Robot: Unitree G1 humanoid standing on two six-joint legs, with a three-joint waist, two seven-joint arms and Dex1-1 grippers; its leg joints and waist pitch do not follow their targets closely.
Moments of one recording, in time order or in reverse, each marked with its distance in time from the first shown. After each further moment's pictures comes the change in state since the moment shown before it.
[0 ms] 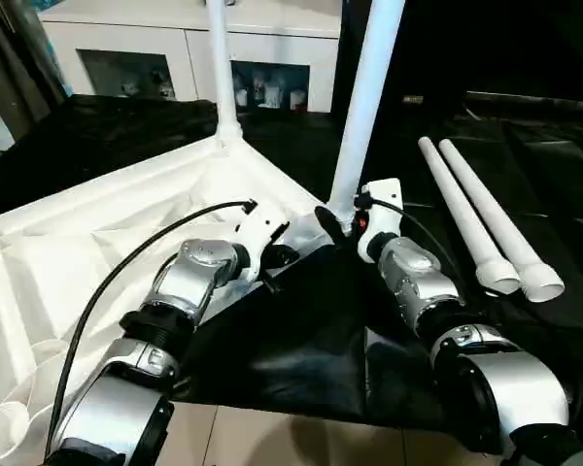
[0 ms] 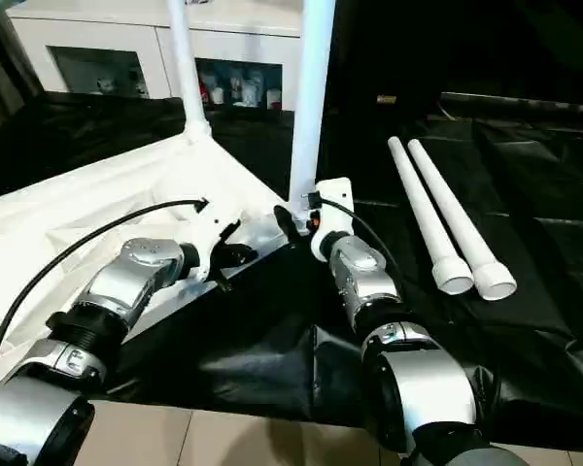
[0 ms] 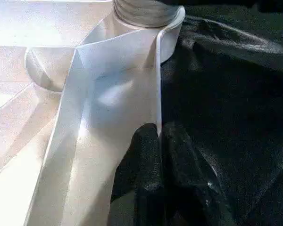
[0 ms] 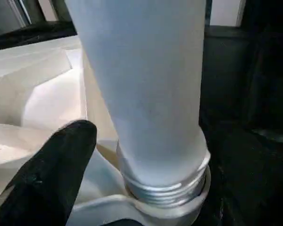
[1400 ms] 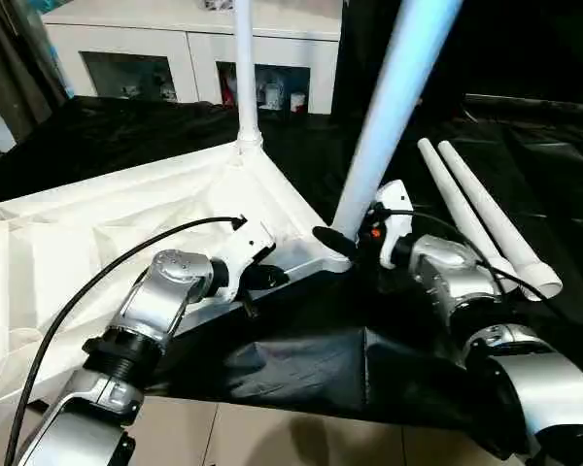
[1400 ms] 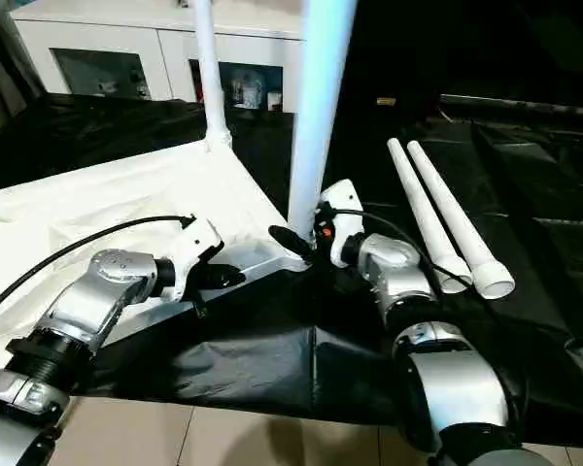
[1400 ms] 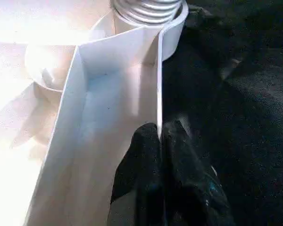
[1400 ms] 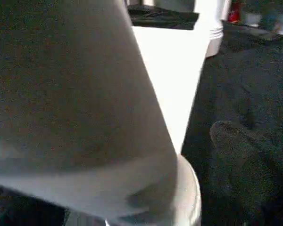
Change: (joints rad) left arm 0.153 0.140 -0.054 -0.270 -0.022 0.051 -0.193; right arm 0.041 -0.152 0.083 -0.070 -0.010 0.023 0.524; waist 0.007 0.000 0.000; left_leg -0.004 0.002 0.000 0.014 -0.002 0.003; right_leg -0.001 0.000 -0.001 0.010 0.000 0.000
